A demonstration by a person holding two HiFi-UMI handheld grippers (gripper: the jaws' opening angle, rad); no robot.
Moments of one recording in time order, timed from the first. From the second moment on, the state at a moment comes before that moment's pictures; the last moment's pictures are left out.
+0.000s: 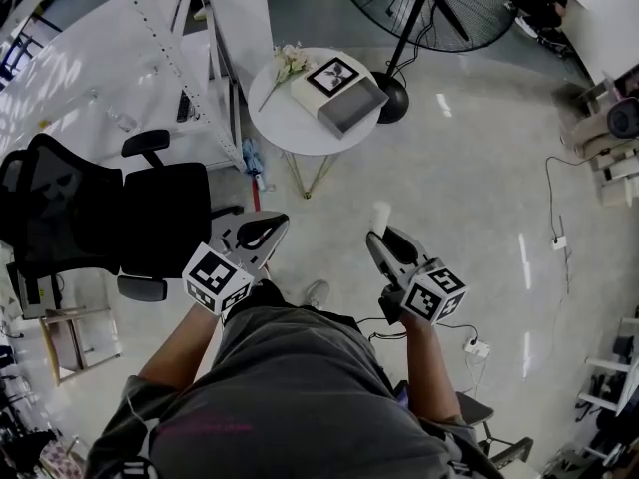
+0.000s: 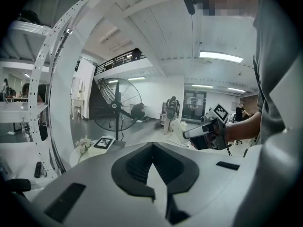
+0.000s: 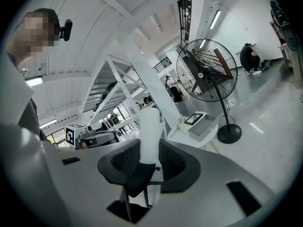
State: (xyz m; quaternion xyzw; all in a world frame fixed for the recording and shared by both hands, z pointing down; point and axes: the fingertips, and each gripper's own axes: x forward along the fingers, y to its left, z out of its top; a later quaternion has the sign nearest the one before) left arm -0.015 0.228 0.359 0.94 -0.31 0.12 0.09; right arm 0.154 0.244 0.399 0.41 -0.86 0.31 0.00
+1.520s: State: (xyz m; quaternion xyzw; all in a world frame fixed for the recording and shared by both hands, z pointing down) left arm -0.016 0.024 0.392 0.94 -0.29 0.12 0.12; right arm 0.163 0.062 0.429 0.43 -0.83 0.34 0.03
